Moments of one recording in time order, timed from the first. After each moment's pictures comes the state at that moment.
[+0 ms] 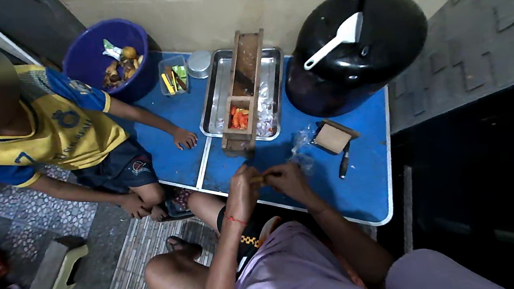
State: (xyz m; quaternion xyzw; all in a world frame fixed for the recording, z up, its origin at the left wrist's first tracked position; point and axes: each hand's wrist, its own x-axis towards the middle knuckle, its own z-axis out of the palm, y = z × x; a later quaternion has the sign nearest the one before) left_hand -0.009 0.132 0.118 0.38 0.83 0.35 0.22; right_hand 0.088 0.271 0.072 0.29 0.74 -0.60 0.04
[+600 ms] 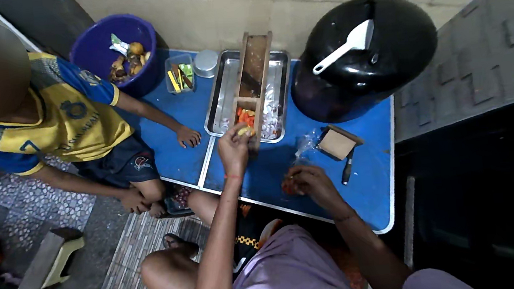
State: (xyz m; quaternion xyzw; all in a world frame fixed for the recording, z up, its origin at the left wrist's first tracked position) left_hand -0.067 0.180 0.125 0.20 0.79 0.55 0.17; right_hand 0.130 0.300 0.054 0.30 0.60 -0.74 -0.05
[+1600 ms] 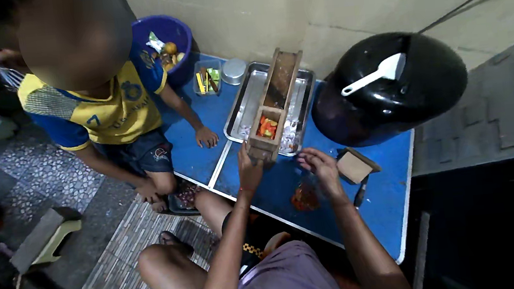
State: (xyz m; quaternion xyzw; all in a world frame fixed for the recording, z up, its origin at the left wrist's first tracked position) left_hand -0.067 0.168 0.035 0.15 0.83 0.51 0.16; right_hand 0.058 0.333 0.046 0.35 0.66 -0.65 -0.16
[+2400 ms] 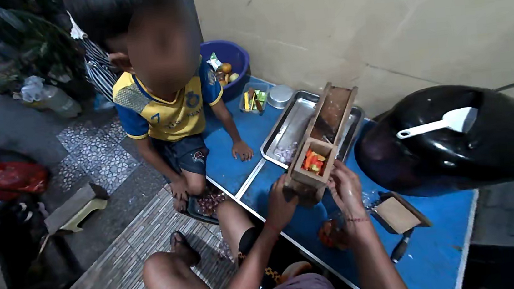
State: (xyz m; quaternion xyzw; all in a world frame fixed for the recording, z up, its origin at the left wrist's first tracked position) left_hand -0.036 0.132 0.066 0.14 0.77 0.59 0.22; right_hand -0.006 0.317 0.060 0.28 0.53 -0.77 -0.23
